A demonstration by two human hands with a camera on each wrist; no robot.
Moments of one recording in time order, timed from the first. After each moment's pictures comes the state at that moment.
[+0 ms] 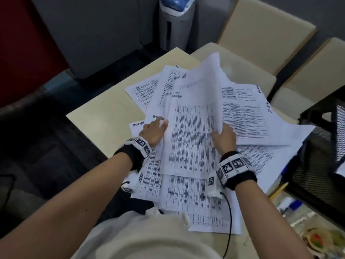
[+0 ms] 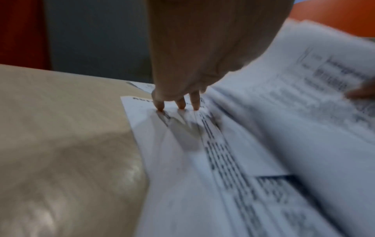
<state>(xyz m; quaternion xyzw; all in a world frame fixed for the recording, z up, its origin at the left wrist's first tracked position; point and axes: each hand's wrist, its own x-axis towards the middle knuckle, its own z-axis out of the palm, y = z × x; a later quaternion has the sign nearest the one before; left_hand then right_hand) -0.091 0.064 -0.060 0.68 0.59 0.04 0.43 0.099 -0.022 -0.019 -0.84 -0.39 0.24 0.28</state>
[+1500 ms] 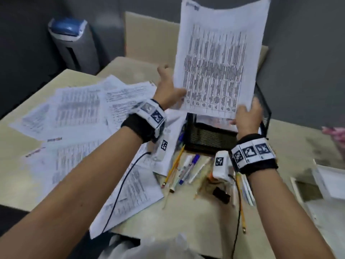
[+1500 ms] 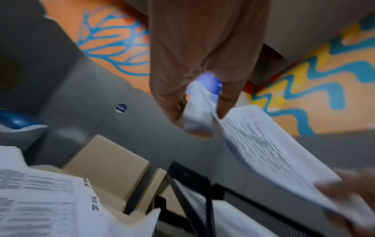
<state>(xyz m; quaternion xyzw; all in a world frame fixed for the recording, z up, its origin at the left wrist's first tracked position) 0.192 -0.088 0.125 0.73 0.28 0.24 0.57 0.309 -0.253 0.100 -0.81 -0.12 -0.01 0.58</state>
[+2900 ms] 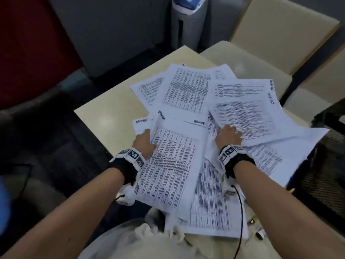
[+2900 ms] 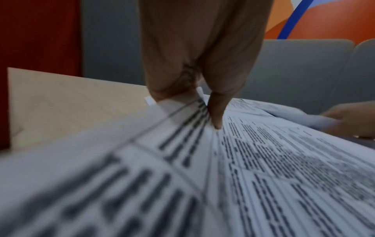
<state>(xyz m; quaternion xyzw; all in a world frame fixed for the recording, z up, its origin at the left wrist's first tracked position) -0.115 0.031 -0.066 0.67 0.66 0.01 0.34 0.140 0.008 -0.070 -0.89 -0.42 0.18 -0.02</state>
